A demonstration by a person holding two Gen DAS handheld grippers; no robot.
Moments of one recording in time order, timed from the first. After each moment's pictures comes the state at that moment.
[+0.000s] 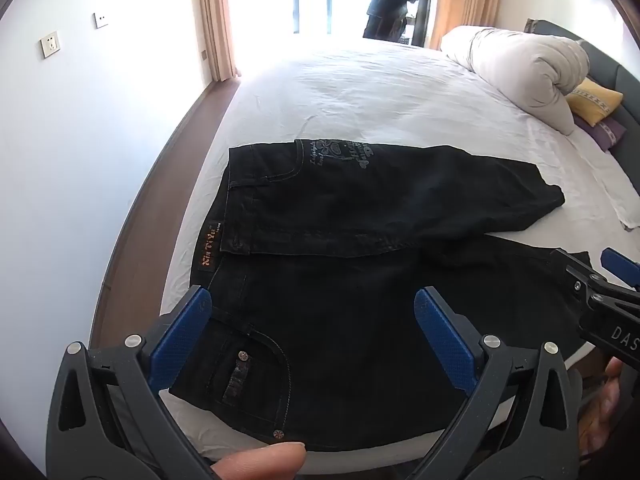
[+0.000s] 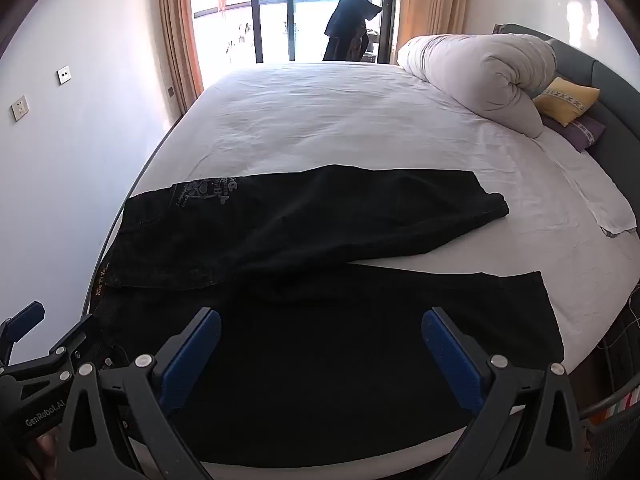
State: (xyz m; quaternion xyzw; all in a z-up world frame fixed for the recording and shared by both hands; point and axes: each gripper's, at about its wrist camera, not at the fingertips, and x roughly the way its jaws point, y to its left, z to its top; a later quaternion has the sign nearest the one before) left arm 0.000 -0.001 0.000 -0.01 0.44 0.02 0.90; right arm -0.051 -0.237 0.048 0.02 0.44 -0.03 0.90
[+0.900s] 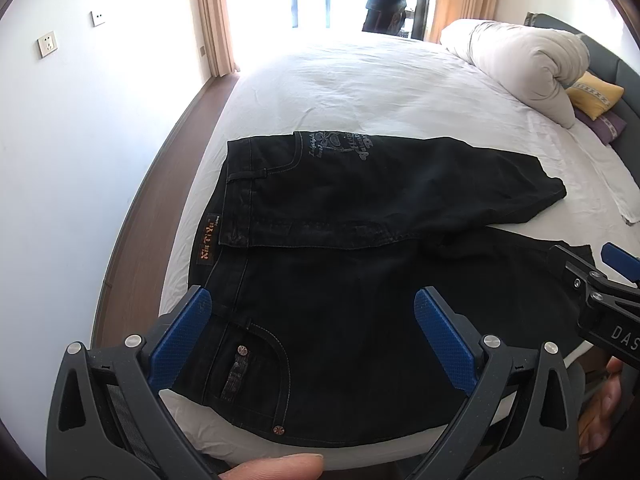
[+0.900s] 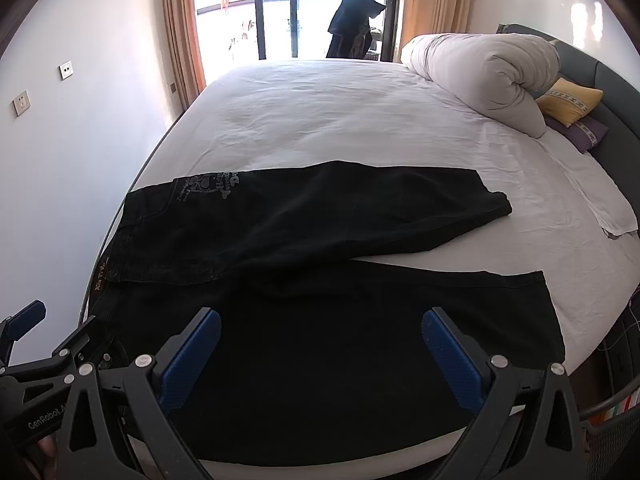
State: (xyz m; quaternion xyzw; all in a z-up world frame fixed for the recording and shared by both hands) left arm -0.003 -0.008 -0.009 -0.01 0.45 0.01 0.89; right arm -0.051 -0.236 0.043 0.01 0.44 -0.02 0.90
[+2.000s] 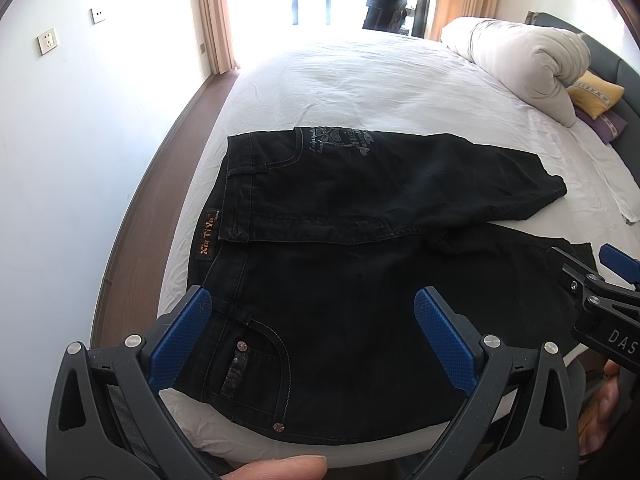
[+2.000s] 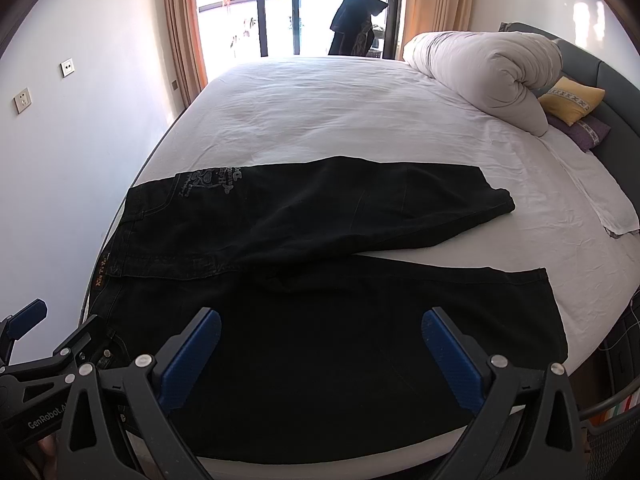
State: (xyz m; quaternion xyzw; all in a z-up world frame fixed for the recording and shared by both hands) left arm -0.002 -0.007 -0.009 -0.01 0.45 0.01 0.89; right arm -0.053 -0.231 0.039 0.01 0.45 -0.02 0.89
